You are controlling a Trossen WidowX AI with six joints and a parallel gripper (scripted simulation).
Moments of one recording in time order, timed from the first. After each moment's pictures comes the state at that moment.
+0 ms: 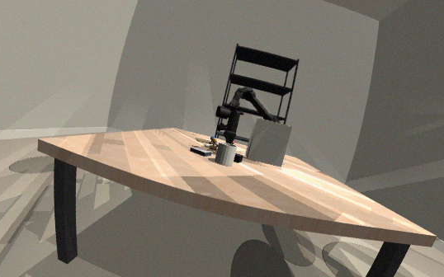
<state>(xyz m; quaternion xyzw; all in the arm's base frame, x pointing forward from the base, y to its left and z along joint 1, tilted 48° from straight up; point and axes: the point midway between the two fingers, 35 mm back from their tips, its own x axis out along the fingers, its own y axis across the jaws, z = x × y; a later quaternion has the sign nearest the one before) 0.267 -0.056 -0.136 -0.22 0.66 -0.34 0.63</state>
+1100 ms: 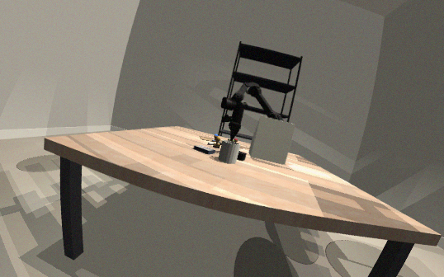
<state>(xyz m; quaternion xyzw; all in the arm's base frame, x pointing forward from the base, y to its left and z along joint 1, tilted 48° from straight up) 0.272 -0.030 -0.112 -0.22 0.66 -0.34 0.63</state>
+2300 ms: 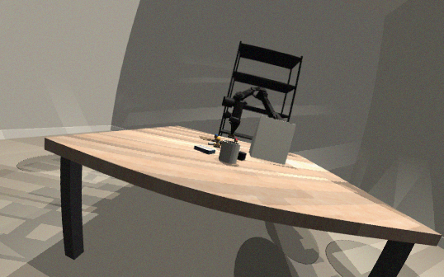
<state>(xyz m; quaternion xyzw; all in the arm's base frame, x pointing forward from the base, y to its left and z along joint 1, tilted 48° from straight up) 0.267 -0.087 -0.016 -0.20 0.66 -0.35 0.64</state>
